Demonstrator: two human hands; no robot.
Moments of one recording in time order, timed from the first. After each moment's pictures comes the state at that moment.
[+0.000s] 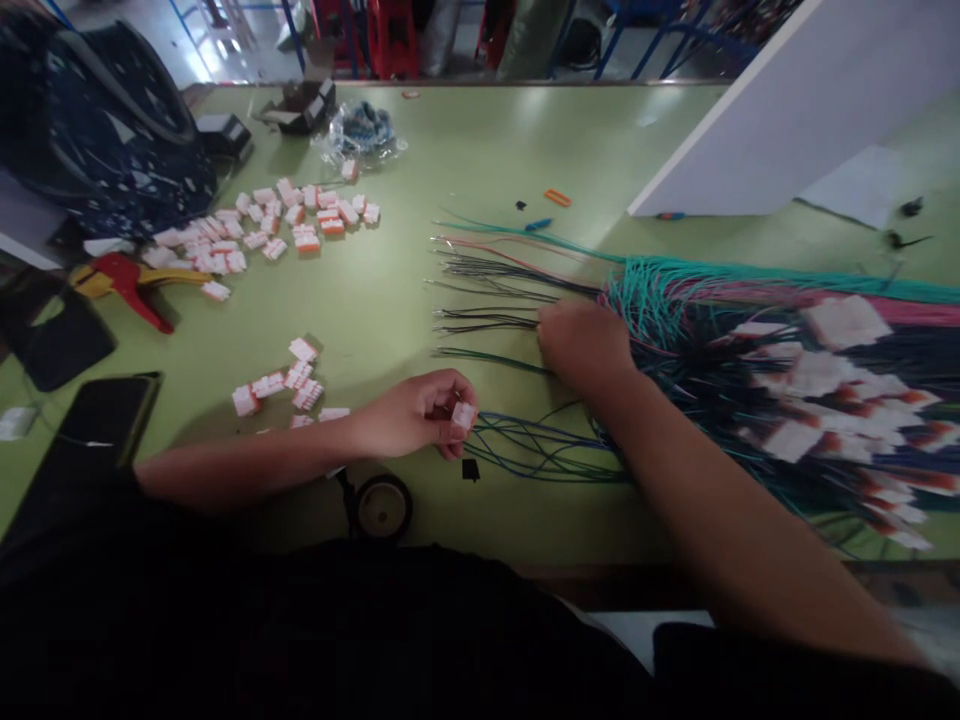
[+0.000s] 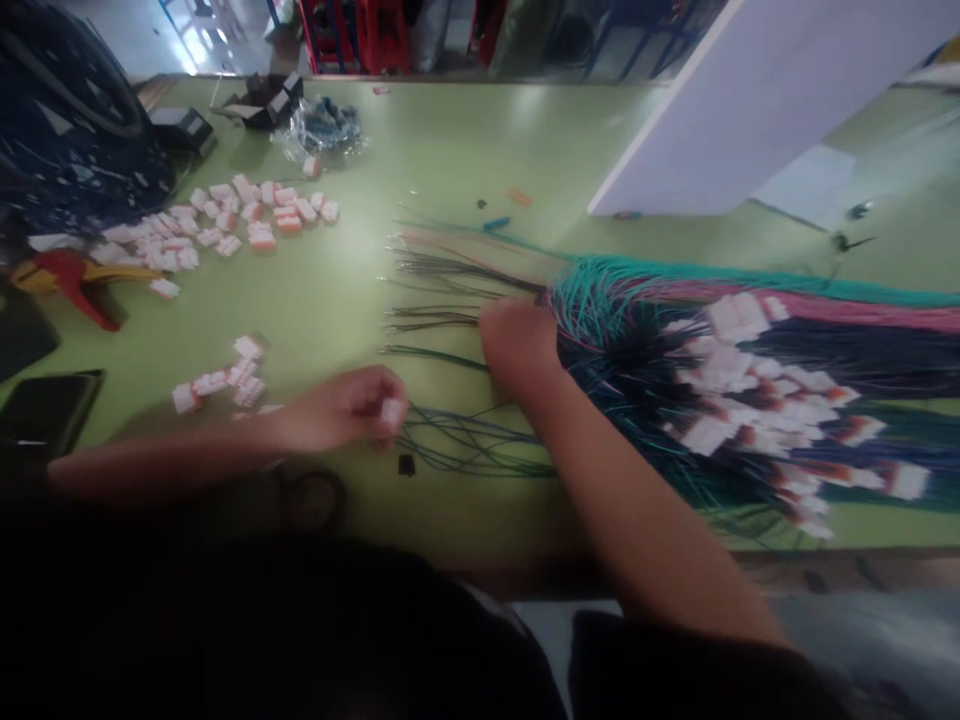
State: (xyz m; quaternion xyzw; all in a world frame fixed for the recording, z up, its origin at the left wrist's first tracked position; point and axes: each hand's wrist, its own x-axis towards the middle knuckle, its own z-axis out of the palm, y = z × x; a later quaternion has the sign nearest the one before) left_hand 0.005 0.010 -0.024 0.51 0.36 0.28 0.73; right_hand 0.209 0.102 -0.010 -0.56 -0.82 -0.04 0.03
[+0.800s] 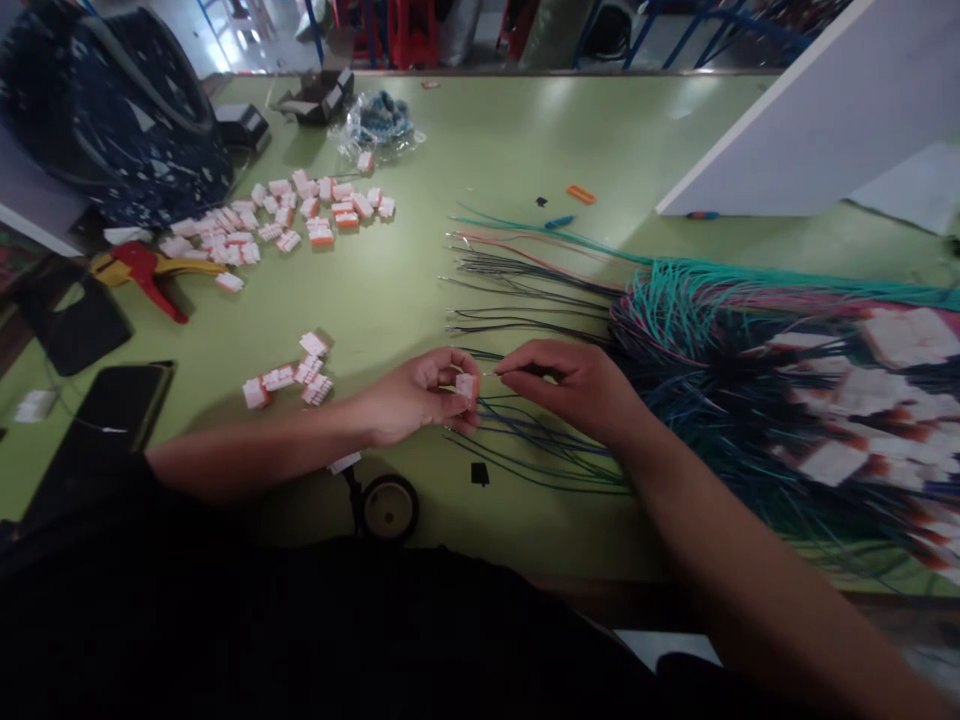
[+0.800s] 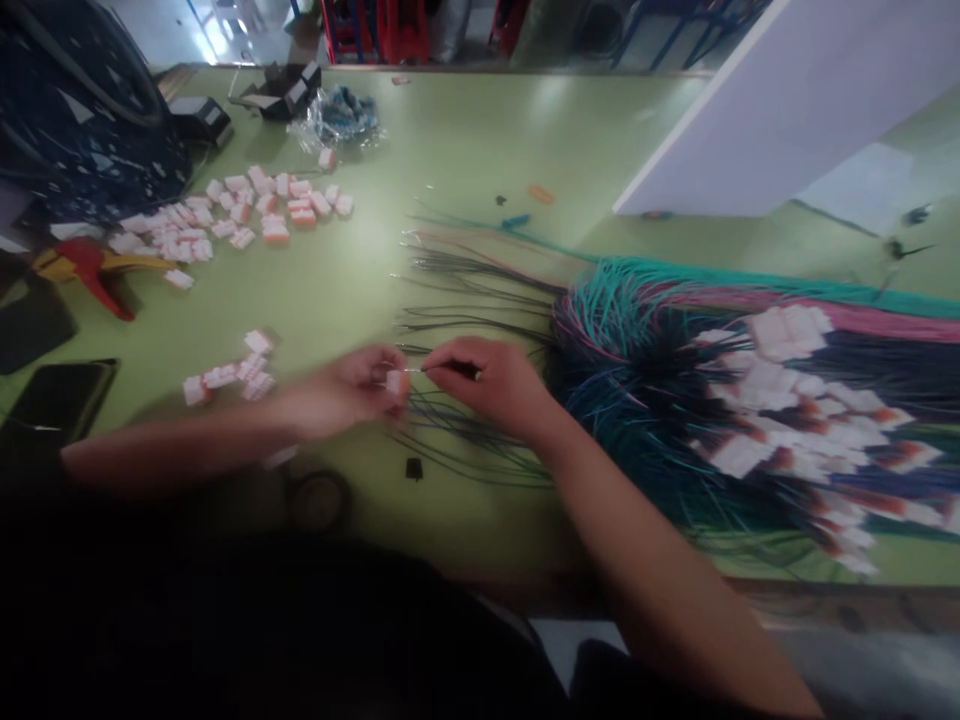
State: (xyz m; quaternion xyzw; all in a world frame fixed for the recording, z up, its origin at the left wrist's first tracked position) left_hand 0.004 0.018 -0.031 0.41 0.37 0.38 0.74; right_hand 0.193 0.059 0.003 -0.39 -0.81 0.36 0.26
